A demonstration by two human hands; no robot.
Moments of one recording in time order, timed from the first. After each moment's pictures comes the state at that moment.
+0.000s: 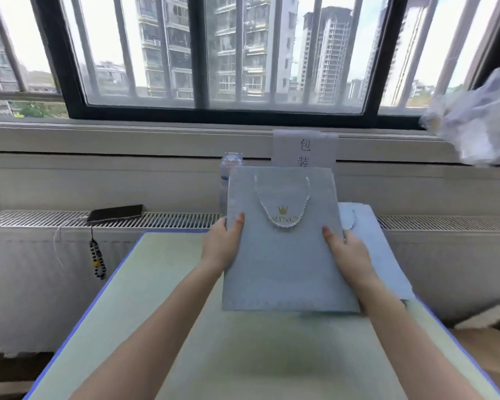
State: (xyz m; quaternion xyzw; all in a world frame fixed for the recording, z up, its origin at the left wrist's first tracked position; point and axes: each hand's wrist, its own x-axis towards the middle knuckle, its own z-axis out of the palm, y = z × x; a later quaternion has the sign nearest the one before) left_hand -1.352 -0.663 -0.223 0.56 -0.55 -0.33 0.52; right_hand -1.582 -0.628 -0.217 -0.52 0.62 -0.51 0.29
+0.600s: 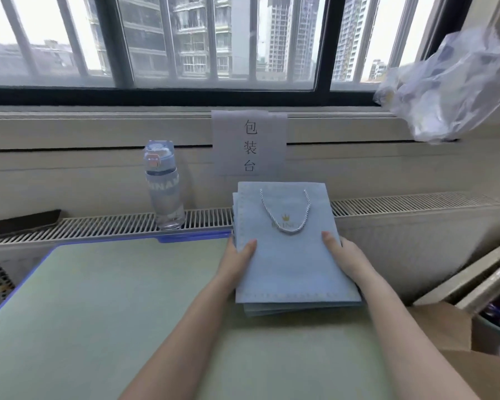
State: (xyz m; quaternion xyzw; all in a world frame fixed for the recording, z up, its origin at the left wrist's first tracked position) left_hand -1.499 -0.732 -0.301 0.50 -0.49 -0.55 0.45; right_hand -1.729 -0.690 -0.274 -0.49 0.71 -0.37 0.34
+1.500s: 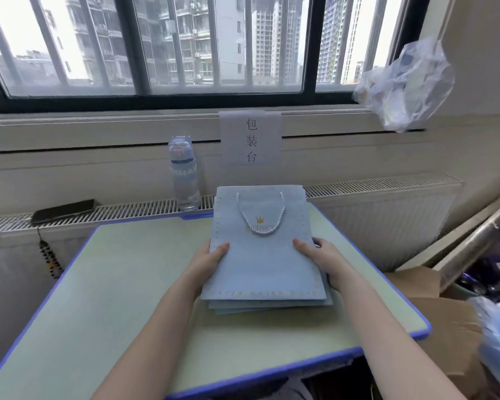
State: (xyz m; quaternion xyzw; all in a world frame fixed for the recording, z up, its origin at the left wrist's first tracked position) left_hand -1.393 -0.605 -0.281 0.50 -0.50 -0.58 0.41; right_hand -1.645 -0.576 -0.287 -0.41 0.58 -0.50 0.50
